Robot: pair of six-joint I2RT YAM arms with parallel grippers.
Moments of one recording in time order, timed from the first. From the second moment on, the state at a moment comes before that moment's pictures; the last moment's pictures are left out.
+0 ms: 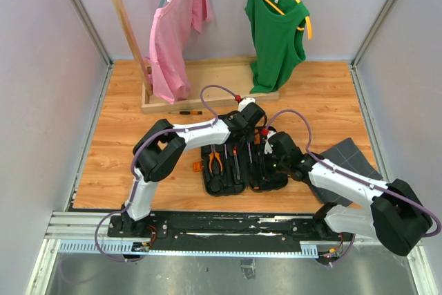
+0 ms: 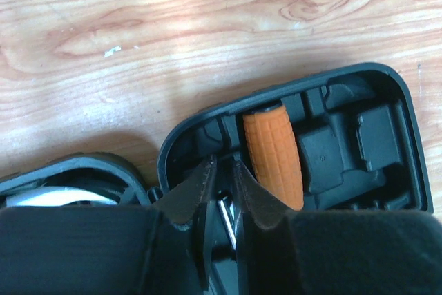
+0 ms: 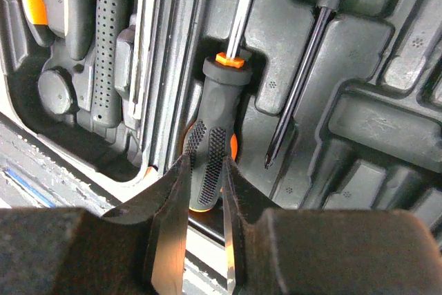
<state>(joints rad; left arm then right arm) -0.90 2.07 1.46 -0.28 -0.32 -0.68 0.69 1.17 0.53 -0.27 -0.18 0.47</state>
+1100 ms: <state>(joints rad) -0.90 2.02 1.46 -0.37 -0.26 -0.67 0.70 1.17 0.53 -0.27 -0.17 0.47</state>
